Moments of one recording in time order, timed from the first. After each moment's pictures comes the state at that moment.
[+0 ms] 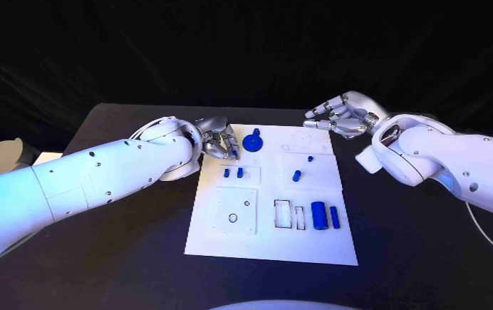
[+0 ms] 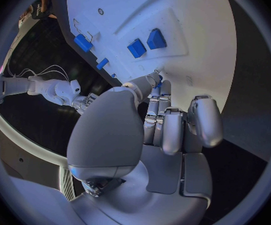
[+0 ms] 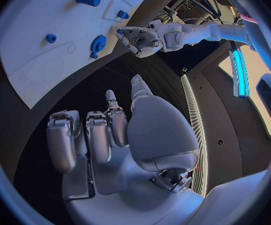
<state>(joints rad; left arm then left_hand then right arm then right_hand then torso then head) 1.23 -0.63 -0.03 1.31 -1.26 -0.13 -0.18 1.42 -0.19 0.56 0.02 0.13 1.12 0.14 0.17 0.08 1.21 0.07 0.18 0.08 1.47 -0.02 1.42 1.24 0.09 1.46 0.08 1.27 1.27 1.23 -0.97 0.00 1.55 -0.84 -0.36 0.08 1.29 -0.04 -0.07 0.19 0.19 1.01 0.14 0.08 0.08 1.47 0.06 1.35 1.31 1.47 -0.01 1.55 1.31 0.01 1.47 0.09 1.54 1.31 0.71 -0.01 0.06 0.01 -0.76</state>
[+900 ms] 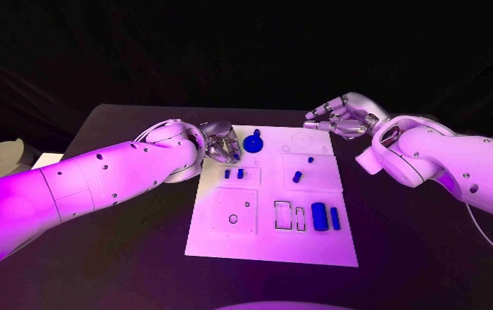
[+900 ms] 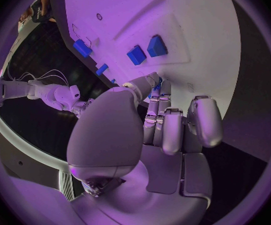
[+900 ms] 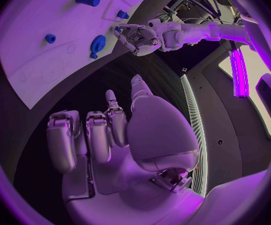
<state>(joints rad) 1.22 -0.61 -0.03 1.30 -1.29 -0.10 -0.19 1.41 -0.19 0.56 0.02 0.13 1.12 0.14 0.17 0.08 1.21 0.06 0.18 0.08 1.47 -0.02 1.42 1.23 0.09 1.46 0.08 1.27 1.27 1.23 -0.96 0.00 1.55 -0.84 -0.36 0.08 1.29 -0.04 -0.07 0.19 0.19 1.01 0.14 0.08 0.08 1.47 0.06 1.35 1.31 1.47 -0.01 1.55 1.31 0.01 1.47 0.09 1.54 1.31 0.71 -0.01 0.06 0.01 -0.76</state>
